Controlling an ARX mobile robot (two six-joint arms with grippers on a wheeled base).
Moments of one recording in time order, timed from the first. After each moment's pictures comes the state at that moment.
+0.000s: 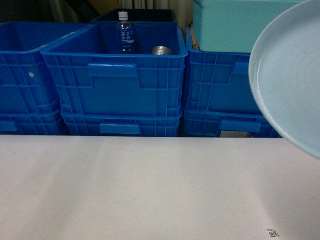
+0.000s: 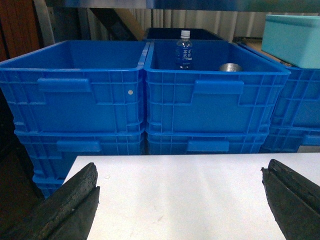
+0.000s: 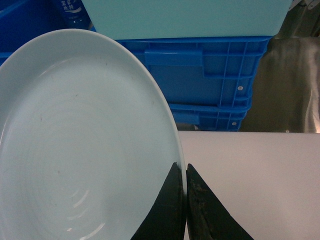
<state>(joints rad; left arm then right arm) 0.00 0.01 0.01 0.00 0.00 -0.01 -0.08 0.98 0.56 0.10 -0.25 0.05</state>
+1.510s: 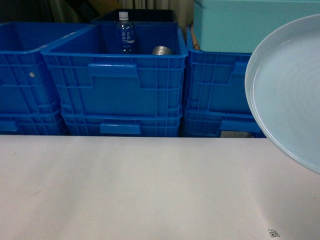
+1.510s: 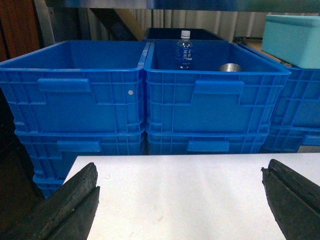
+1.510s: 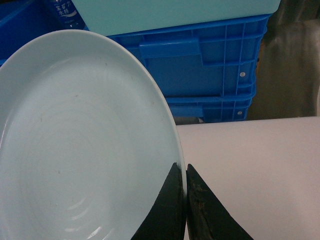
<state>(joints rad) 0.00 0.01 0.01 0.00 0.00 -0.01 -0.10 1.01 0.49 0.18 -0.26 0.13</state>
